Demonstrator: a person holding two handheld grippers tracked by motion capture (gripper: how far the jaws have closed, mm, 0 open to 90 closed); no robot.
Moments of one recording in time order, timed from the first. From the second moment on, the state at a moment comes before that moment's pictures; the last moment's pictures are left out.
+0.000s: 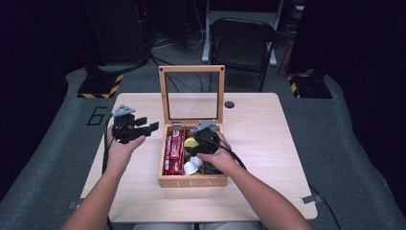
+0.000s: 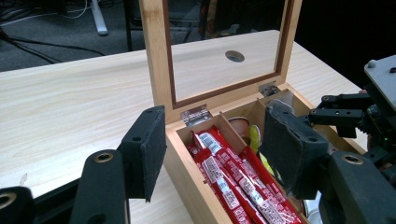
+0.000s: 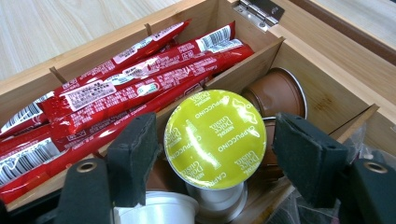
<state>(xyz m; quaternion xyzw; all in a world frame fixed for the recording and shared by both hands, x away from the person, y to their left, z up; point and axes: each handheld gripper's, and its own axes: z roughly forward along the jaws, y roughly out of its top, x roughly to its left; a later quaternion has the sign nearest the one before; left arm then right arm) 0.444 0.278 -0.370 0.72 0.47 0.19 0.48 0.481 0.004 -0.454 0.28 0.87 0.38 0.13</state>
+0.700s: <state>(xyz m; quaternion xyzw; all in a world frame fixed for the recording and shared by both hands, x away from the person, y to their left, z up) 0.444 0.280 -0.369 0.72 0.47 0.19 0.47 0.483 0.012 -0.458 0.28 0.88 0.36 0.12</state>
